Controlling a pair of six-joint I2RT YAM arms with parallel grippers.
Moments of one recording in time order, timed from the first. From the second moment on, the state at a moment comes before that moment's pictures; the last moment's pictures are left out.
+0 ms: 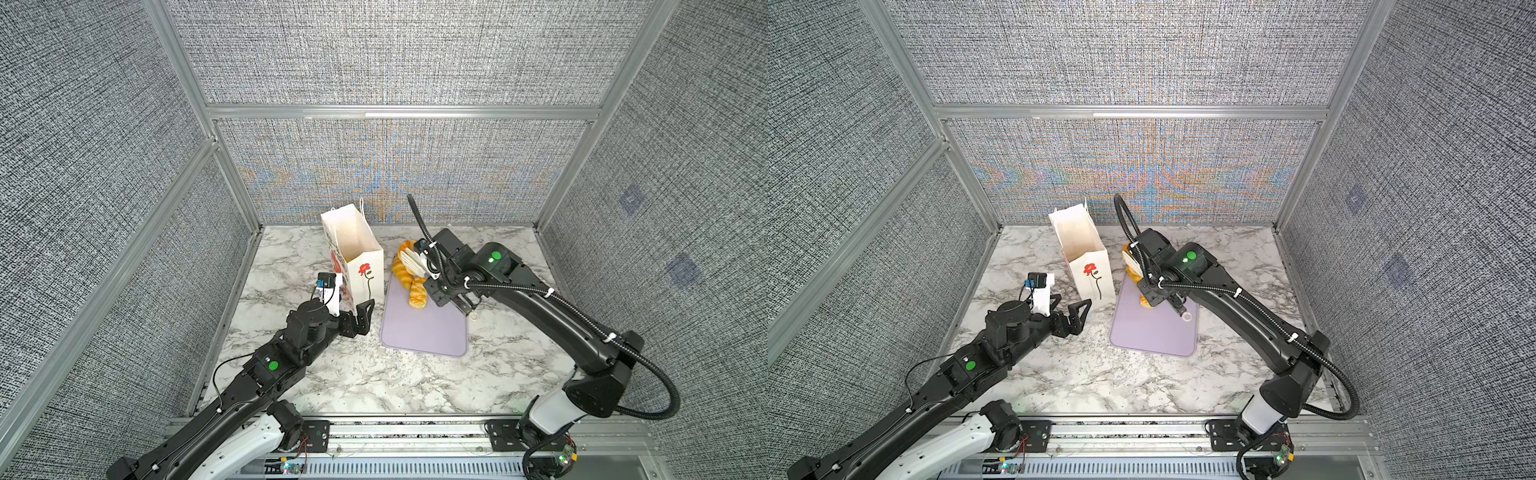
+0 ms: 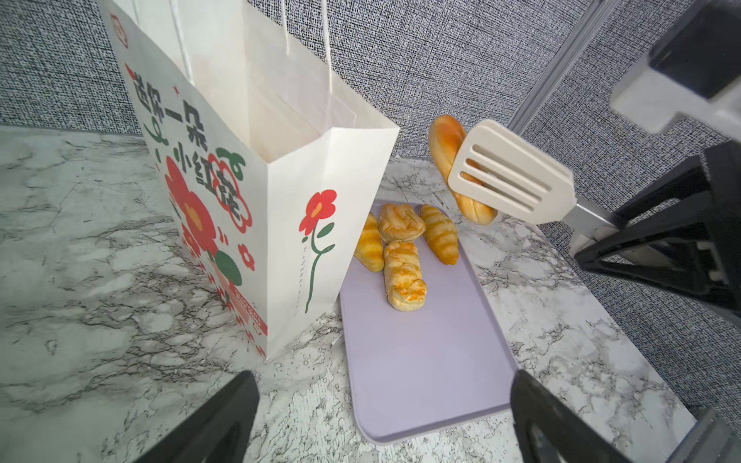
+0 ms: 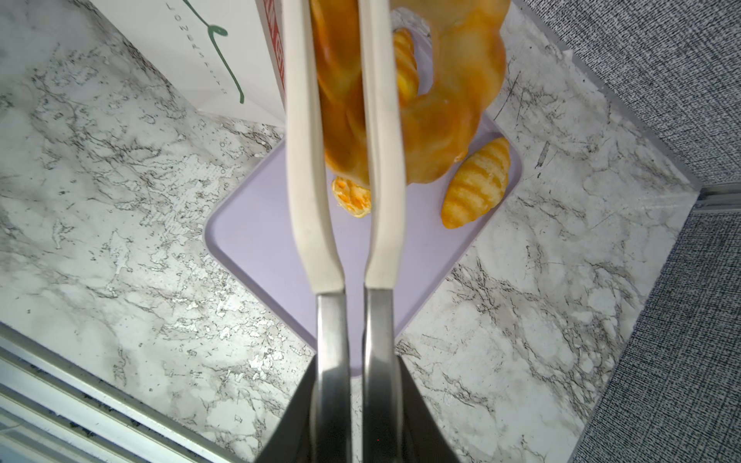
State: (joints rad) left arm -0.77 0.75 0.72 -0.33 -0.18 -0.43; right arm 0.82 1.60 1.79 -1.27 0.28 0.09
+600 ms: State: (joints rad) left arm -0.72 0.74 0.78 -0.42 -0.26 -0.36; right arm 0.89 1.68 2.05 -1.27 0.23 0.07
